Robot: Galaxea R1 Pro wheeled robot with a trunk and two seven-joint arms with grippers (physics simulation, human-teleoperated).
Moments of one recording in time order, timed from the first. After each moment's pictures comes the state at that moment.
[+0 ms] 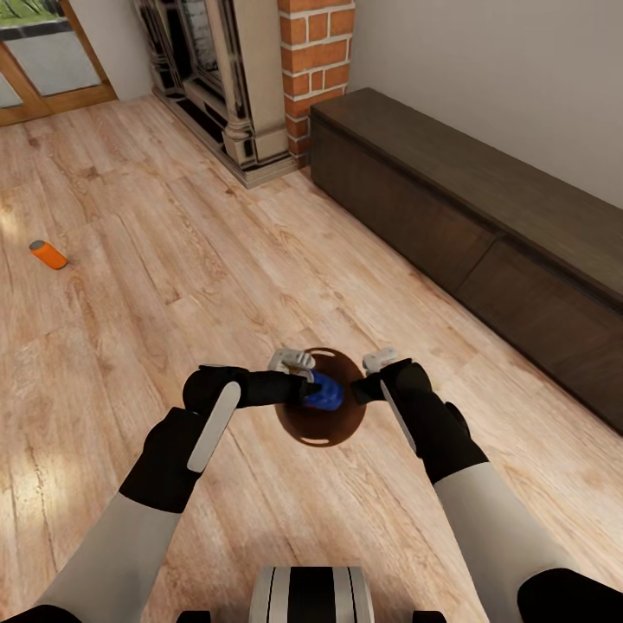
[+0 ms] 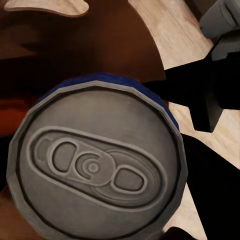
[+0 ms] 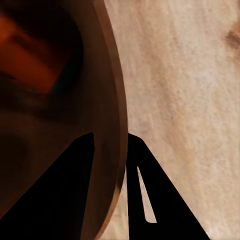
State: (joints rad) left arm -0.76 -0.06 -0.30 -1.40 0.35 1.05 -0.25; right arm -0.85 0.07 0.25 -1.12 0.14 1.05 0.16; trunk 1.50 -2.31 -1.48
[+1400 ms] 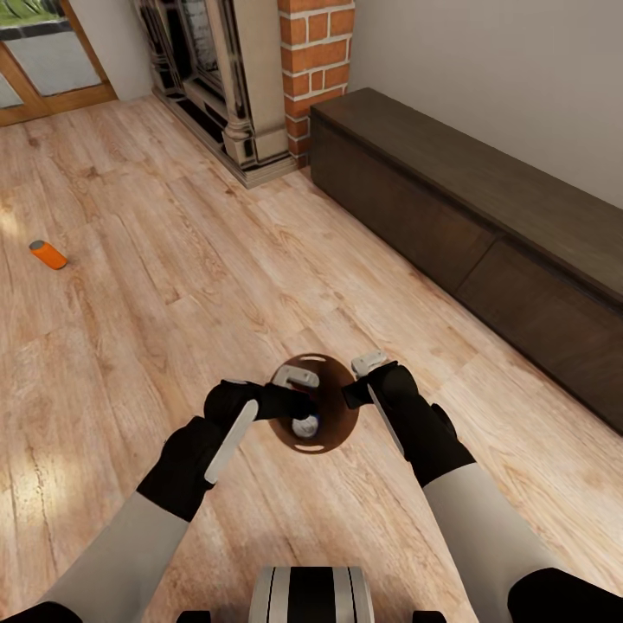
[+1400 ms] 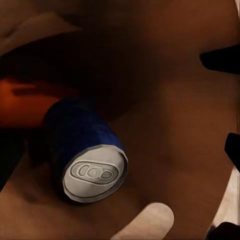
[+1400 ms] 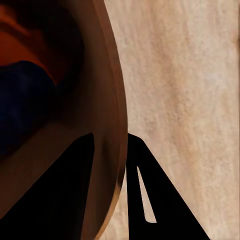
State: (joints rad) left arm -0.76 -0.06 -0.41 -1.26 0.31 0.94 -0.11; right arm -0.85 0.11 0.28 -1.10 0.19 1.05 0.16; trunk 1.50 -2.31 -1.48
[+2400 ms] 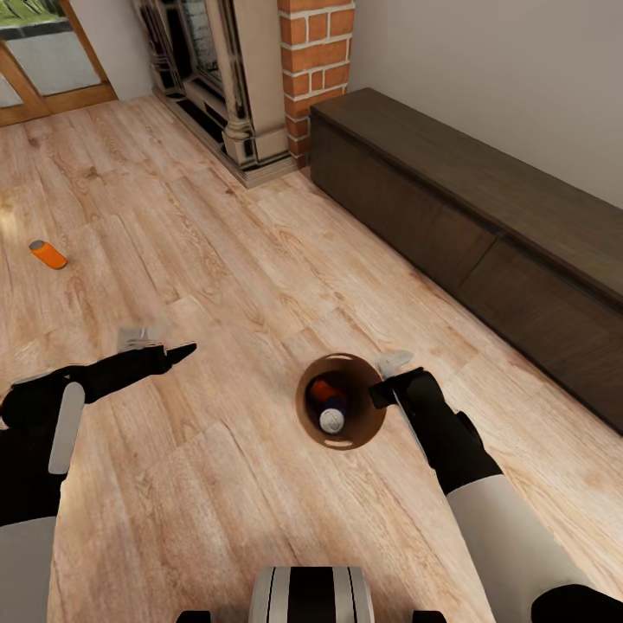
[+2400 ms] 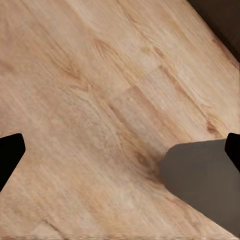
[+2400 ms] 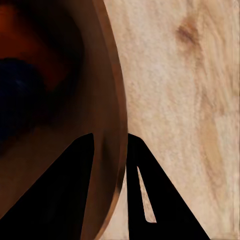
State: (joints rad) left arm -0.67 0.22 0.24 -1.50 0.19 0.84 -0.57; right arm -0.81 0.03 0.22 -1.15 0.29 1.00 0.19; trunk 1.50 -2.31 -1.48
